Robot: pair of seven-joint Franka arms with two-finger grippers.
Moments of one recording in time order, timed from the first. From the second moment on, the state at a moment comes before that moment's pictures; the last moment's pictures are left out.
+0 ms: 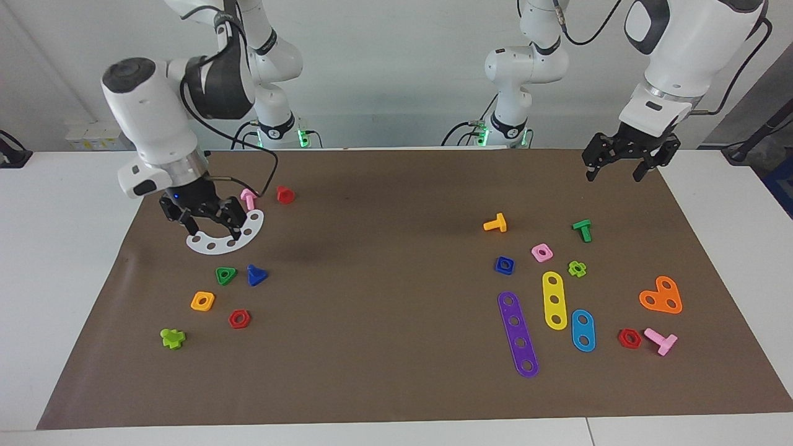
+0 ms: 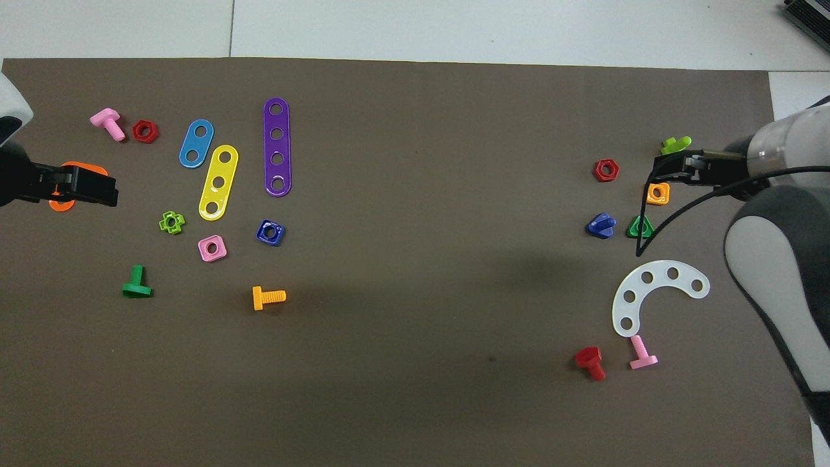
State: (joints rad) left arm -0.04 0.01 -0.04 -1.58 0.02 1.63 0.03; right arm 0.13 0.02 -0.12 -1.77 0.03 1.91 0.20
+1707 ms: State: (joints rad) left arm -0.02 0.00 -0.03 -1.62 0.02 1.62 0.03; right arm 0.06 -0.06 -0.09 -1.62 -0.03 1.54 0.13
